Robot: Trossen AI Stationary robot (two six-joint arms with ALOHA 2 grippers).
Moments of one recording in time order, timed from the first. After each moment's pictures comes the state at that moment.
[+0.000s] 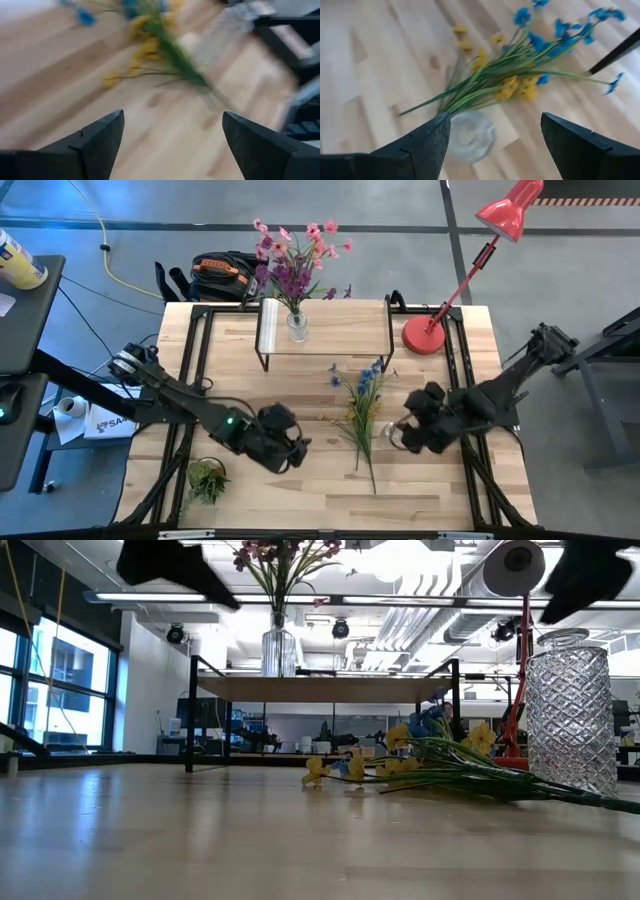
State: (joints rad) left arm -0.54 1.59 1.25 -0.58 -0.62 -1.24; right arm 0.66 1.16 0.96 -0.95 0.56 1.11
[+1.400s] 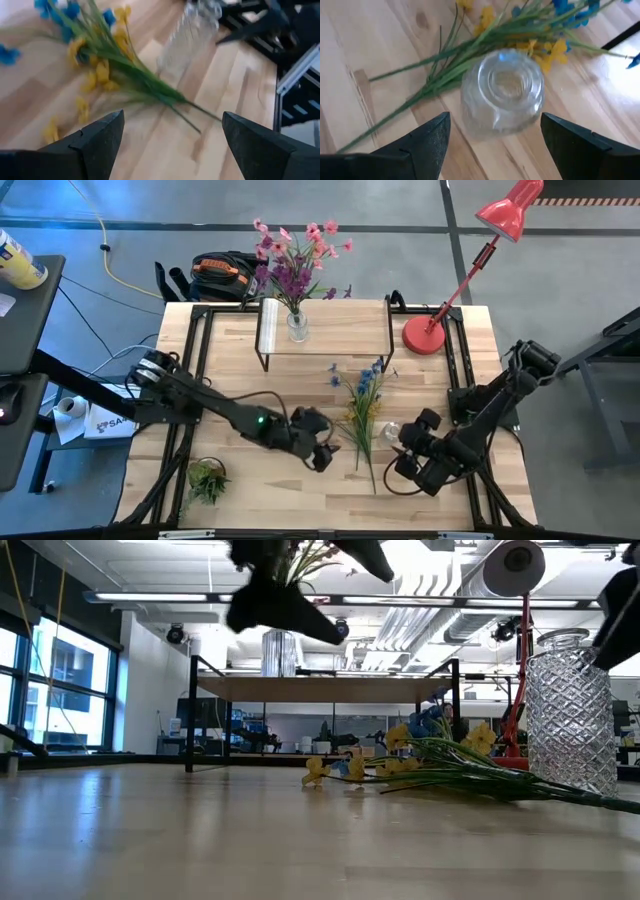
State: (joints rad) left arm -0.40 1.75 1.25 -0.18 -0.45 -0.84; right arm 0.82 1.49 0.96 -0.94 0.66 1.29
